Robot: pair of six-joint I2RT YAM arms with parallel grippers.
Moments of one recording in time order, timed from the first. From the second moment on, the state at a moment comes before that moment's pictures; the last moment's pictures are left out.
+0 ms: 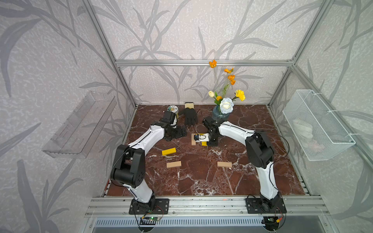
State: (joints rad) left arm -0.25 1.66 1.20 -0.62 0.23 -0.45; right arm 0.64 2.16 1.68 -0.89 -0.04 -0.91
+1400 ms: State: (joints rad) left arm -0.22 1.66 1.18 -0.63 0.22 -0.44; right arm 0.70 2.28 1.83 -0.97 -0.08 -0.88
